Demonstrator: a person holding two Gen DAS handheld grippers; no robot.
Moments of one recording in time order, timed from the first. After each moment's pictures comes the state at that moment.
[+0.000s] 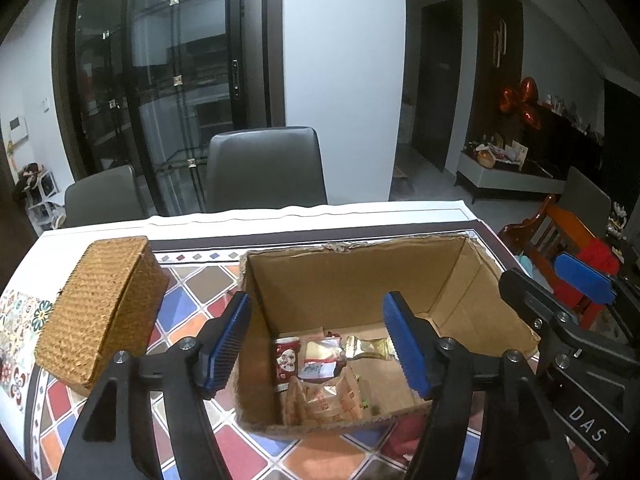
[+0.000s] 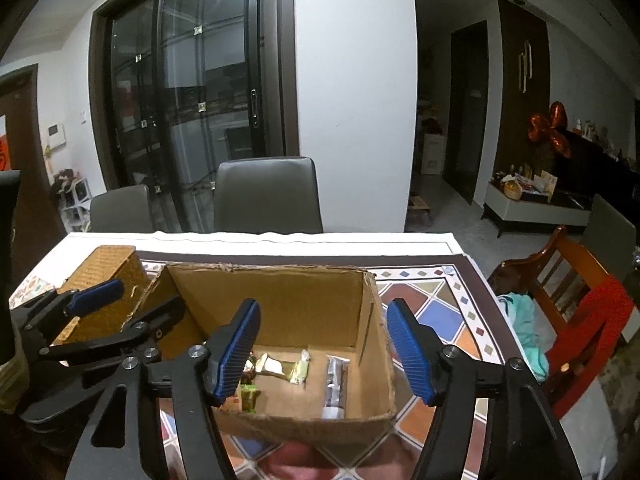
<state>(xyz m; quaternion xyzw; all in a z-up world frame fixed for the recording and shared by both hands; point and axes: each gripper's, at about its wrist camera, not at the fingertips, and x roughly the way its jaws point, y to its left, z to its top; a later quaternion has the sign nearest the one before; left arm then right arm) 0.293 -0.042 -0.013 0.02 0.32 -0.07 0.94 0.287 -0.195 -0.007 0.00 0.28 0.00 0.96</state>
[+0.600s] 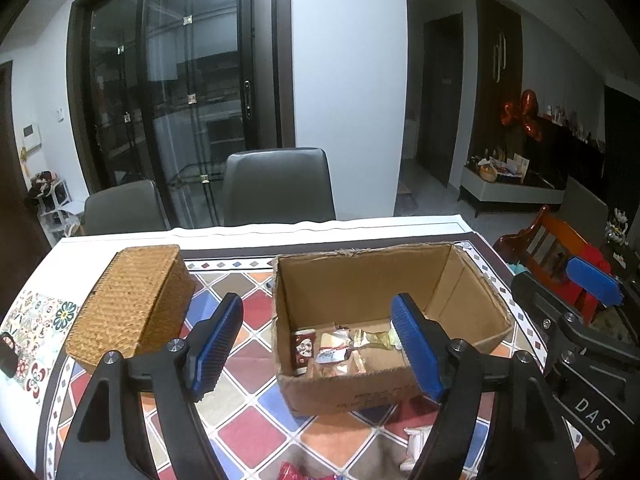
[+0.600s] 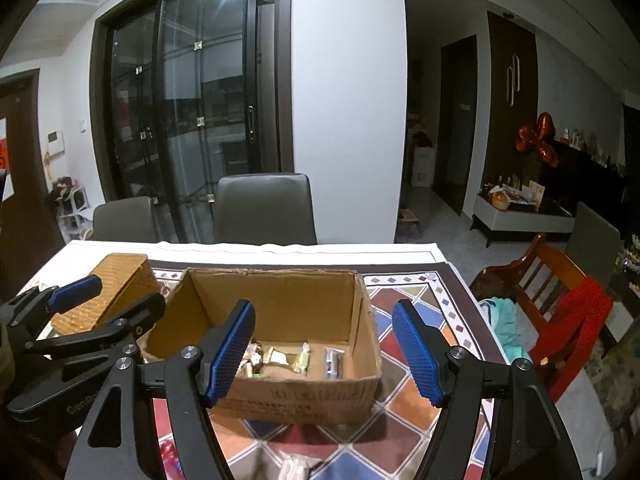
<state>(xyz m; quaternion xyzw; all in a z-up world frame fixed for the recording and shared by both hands) 0.240 -0.024 0.017 0.02 0.29 -0.06 0.95 0.235 -0.184 0.022 0.00 0.25 -0.01 0.97</state>
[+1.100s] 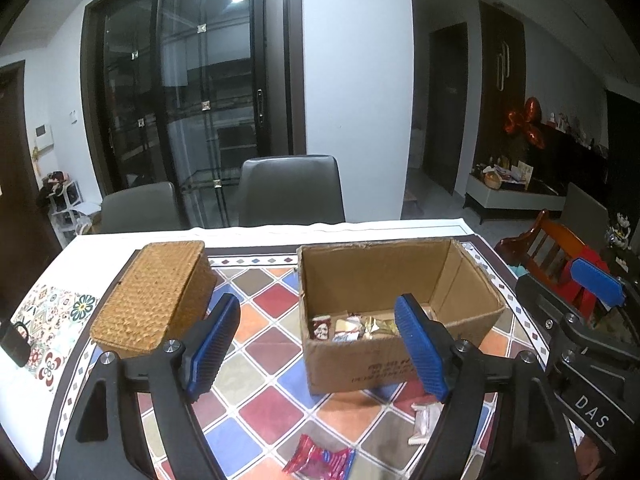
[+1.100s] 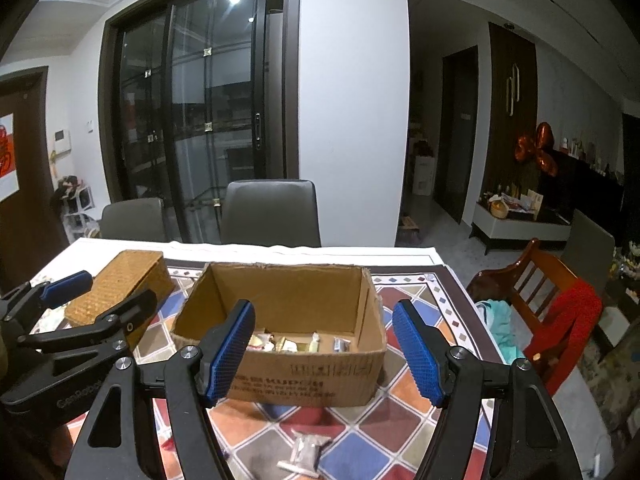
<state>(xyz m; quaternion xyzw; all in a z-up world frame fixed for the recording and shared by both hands) 0.196 -0.003 0.027 0.02 0.28 -0.04 0.96 0.198 -0.171 0.029 -0.01 0.24 -0.01 0.97</state>
